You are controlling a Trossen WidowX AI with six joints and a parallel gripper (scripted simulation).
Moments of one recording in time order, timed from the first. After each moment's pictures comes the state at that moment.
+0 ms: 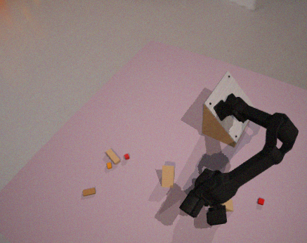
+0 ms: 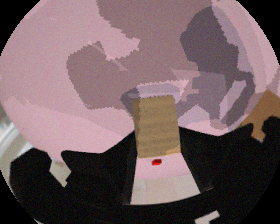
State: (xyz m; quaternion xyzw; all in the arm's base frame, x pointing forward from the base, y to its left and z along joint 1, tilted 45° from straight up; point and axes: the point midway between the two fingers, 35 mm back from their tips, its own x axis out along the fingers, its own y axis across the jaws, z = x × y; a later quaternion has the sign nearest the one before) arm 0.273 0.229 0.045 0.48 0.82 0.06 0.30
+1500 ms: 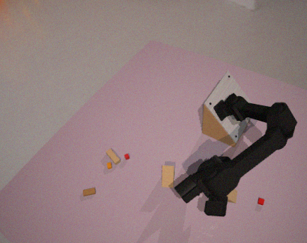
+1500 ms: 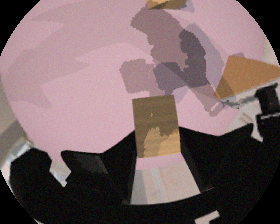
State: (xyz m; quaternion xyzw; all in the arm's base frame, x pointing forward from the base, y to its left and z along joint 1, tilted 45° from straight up) arm 0.284 0.163 0.112 0.49 0.83 -0.05 0.26
